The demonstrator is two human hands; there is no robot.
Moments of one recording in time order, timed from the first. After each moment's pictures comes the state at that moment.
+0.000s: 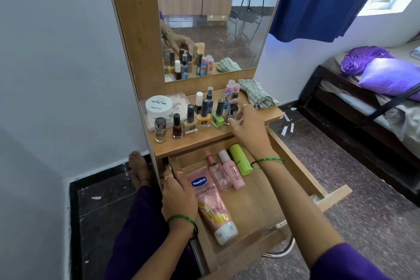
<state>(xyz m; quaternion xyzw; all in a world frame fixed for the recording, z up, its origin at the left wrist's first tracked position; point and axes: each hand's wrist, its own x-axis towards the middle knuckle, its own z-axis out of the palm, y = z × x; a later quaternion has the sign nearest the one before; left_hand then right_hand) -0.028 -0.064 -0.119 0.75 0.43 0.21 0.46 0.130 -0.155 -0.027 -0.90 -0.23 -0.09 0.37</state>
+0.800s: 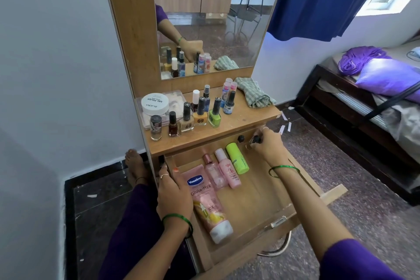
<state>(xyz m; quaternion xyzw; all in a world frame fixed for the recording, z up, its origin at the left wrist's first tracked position) -0.029 -0.066 -0.114 0.75 0.42 0.20 0.47 0.158 -0.223 -0.080 -0.95 -0.10 0.02 0.28</state>
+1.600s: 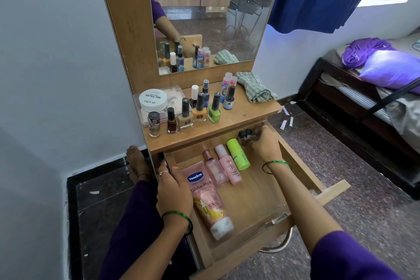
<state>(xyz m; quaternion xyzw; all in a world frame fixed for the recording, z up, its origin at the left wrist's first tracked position) -0.028 -0.064 -0.114 0.75 0.42 0.20 0.47 0.161 -0.213 -0.099 -0.94 -0.03 0.02 0.33</state>
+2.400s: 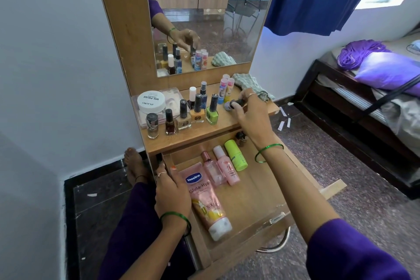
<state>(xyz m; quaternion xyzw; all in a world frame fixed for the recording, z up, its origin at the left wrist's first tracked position) -0.029 -0.066 -0.115 0.75 0.43 0.20 0.47 0.164 -0.170 -0.035 -0.88 -0.25 -0.16 0.38</state>
